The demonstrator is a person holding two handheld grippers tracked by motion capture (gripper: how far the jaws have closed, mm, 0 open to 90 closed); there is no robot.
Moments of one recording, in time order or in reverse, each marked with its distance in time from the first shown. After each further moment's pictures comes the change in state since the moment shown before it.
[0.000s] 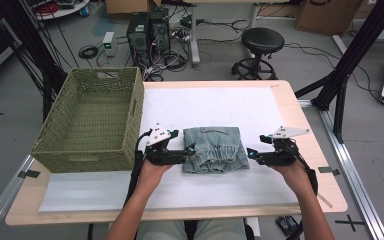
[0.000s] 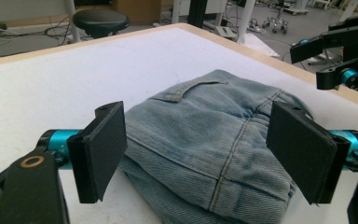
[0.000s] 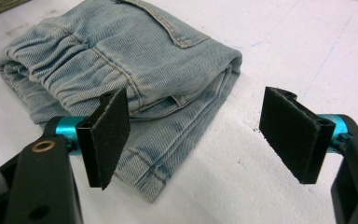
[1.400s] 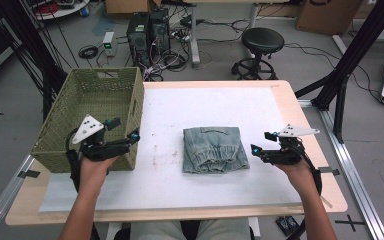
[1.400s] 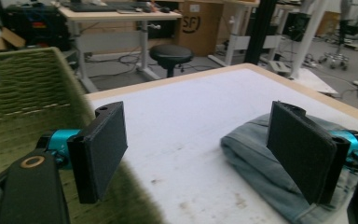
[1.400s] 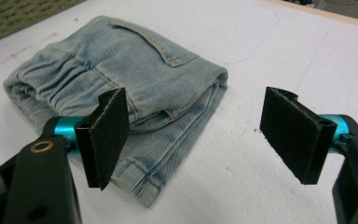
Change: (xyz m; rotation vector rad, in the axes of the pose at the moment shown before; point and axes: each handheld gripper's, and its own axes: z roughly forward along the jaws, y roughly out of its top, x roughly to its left) left arm 0.064 0.024 -0.130 -0.122 0.233 -0.022; right arm -0.004 0.003 -0.016 -0.066 -0.021 0.028
